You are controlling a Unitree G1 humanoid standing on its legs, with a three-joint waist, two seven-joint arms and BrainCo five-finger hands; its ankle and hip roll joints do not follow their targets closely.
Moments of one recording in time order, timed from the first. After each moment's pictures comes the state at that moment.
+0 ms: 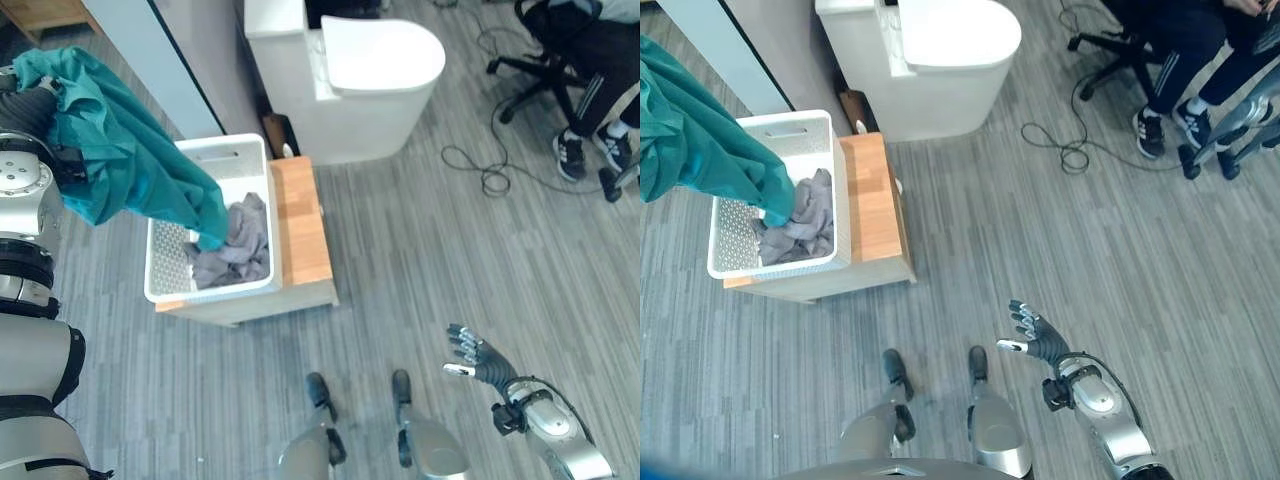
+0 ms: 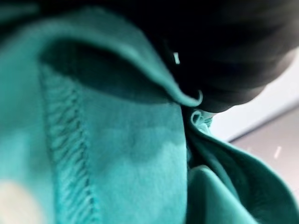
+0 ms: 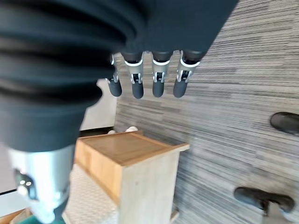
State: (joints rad) left arm -1.11 1.09 -0.55 1.08 -0.46 -0.16 0.14; right arm 0.18 -0.53 0.26 0.13 0.32 -0.08 0.13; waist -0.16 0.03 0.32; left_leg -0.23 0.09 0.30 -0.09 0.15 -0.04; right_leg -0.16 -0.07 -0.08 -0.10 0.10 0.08
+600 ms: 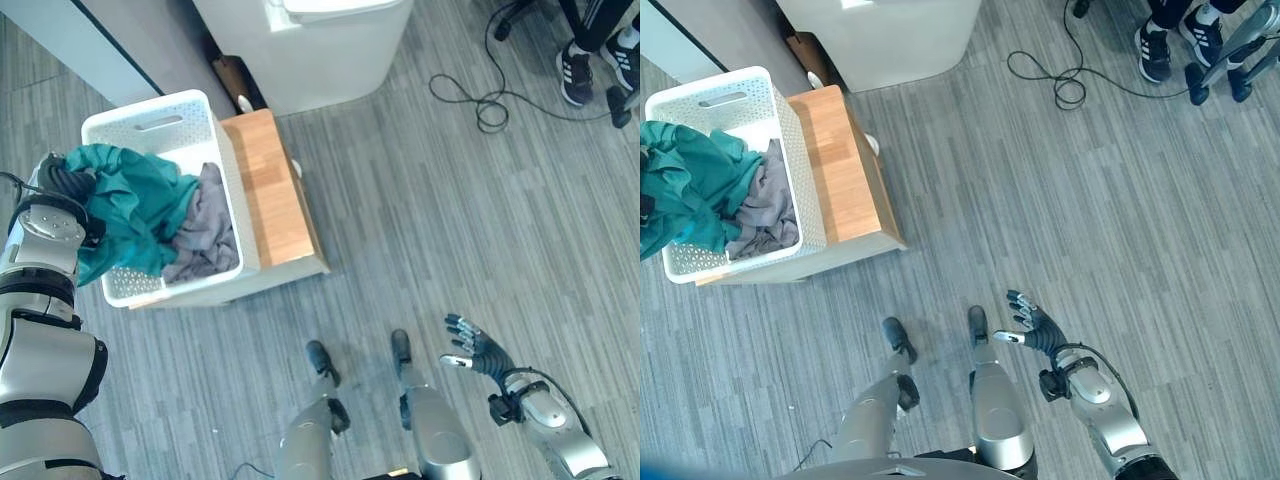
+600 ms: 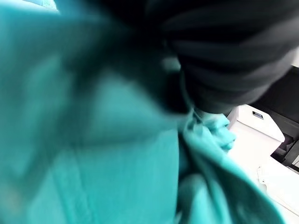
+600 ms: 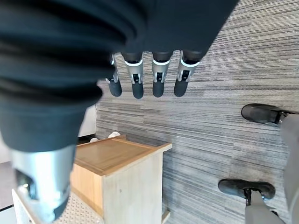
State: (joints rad) left arm -1.02 1.01 -0.47 1.26 -0.18 -0.08 0.11; right arm 0.13 -0.54 0.28 0.13 0.31 -0.10 0.11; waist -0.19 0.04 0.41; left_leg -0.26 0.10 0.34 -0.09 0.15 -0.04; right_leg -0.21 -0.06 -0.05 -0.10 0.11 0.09
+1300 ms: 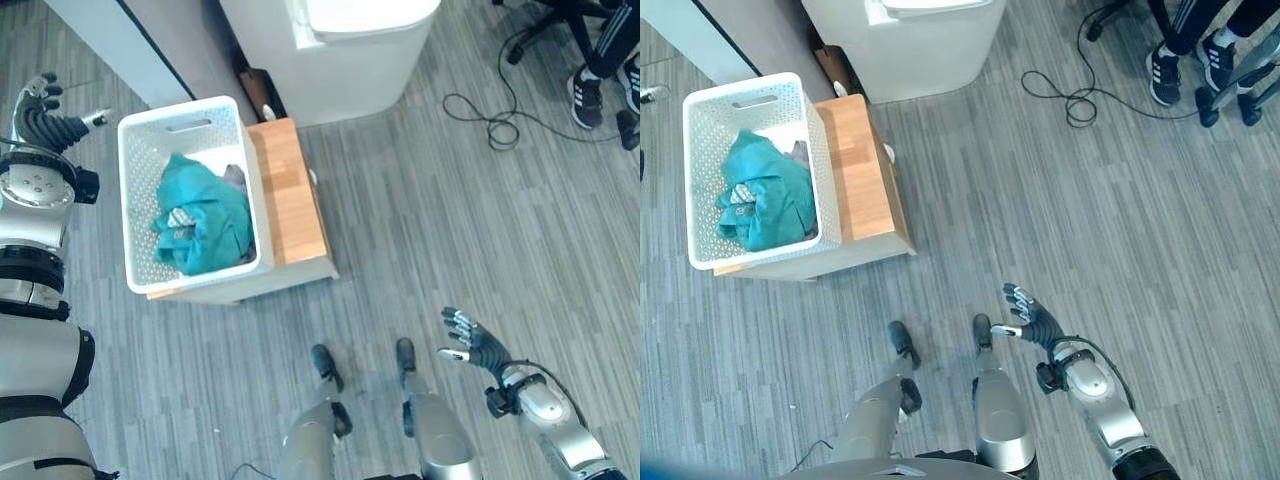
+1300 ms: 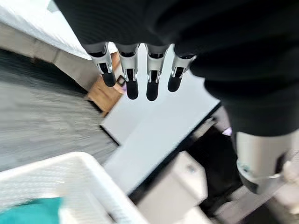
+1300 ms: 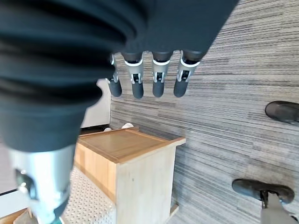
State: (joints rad) left arm -0.91 1.04 -0.30 0.86 -0.44 -0.16 0.18; right arm 0.09 -0.54 0.29 0.13 0.31 -0.10 0.11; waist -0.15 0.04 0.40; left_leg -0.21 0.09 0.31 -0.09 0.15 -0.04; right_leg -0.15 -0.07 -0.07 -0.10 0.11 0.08
